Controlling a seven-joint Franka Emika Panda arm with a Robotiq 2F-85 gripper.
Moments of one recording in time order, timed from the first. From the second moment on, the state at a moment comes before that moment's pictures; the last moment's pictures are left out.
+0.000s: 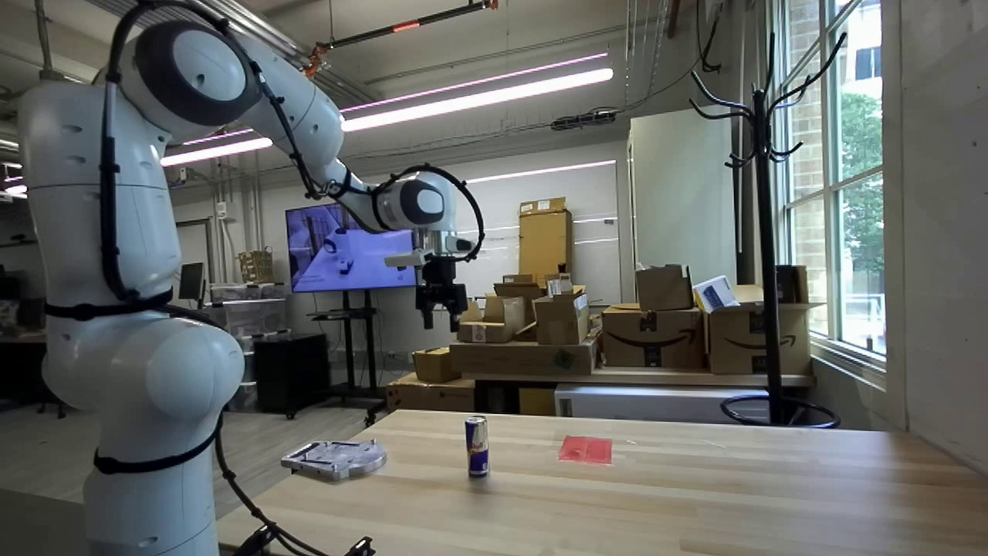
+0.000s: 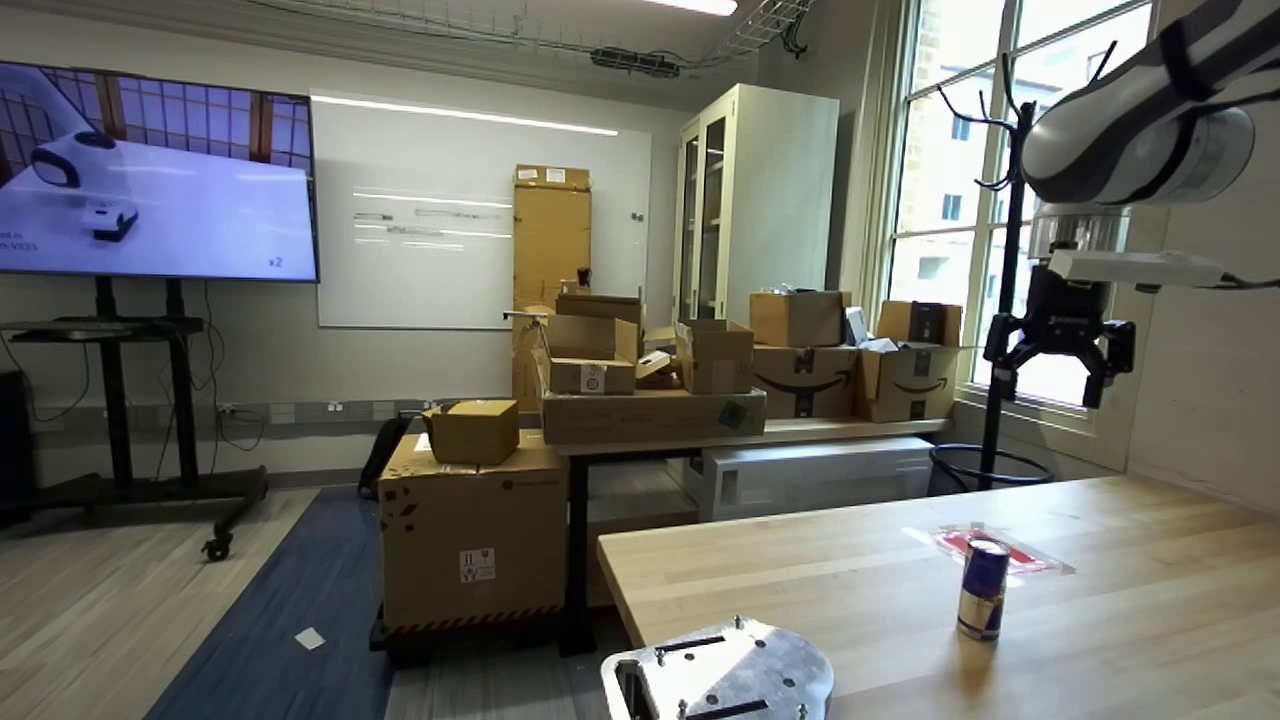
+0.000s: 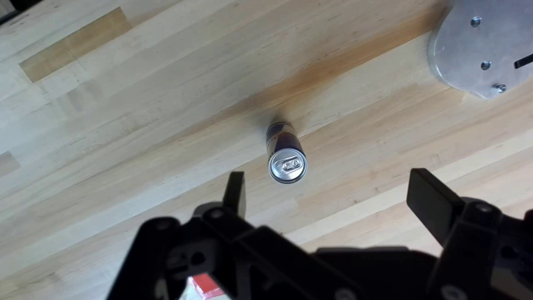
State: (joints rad) arm -0.12 -0.10 -0.14 -2.12 -0.01 2.03 0.13
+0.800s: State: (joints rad) arm -0.14 0.13 -0.19 -2.12 0.07 2.27 0.13
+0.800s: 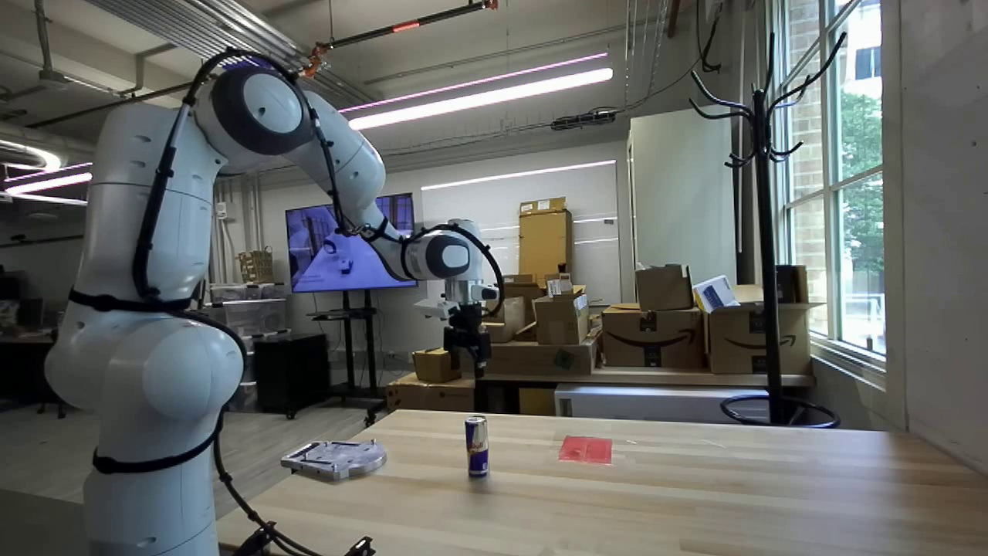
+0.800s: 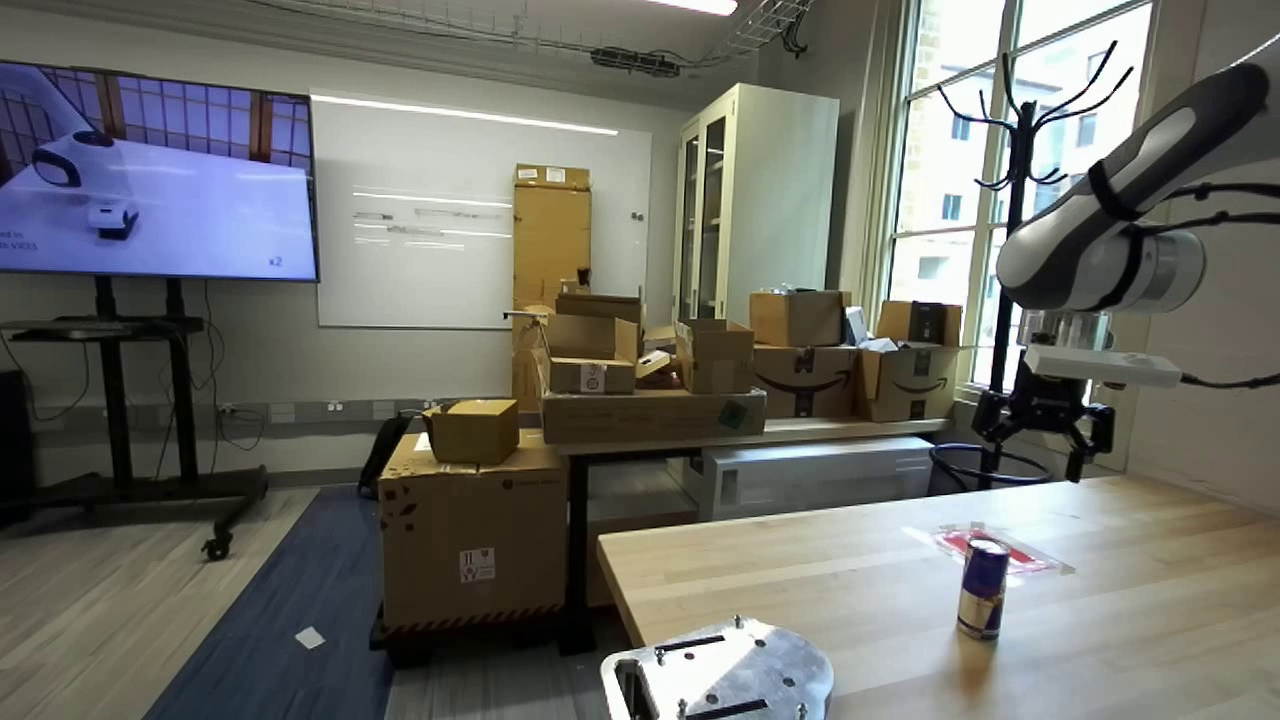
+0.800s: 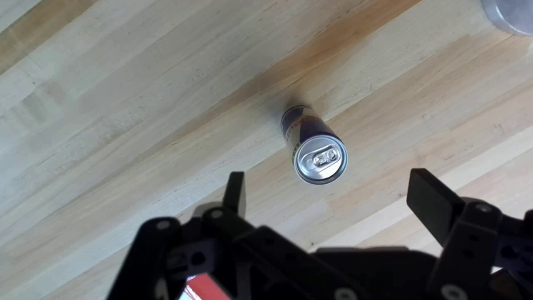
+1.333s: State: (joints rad) arm -0.14 0.21 -0.19 -2.14 0.07 2.37 0.13
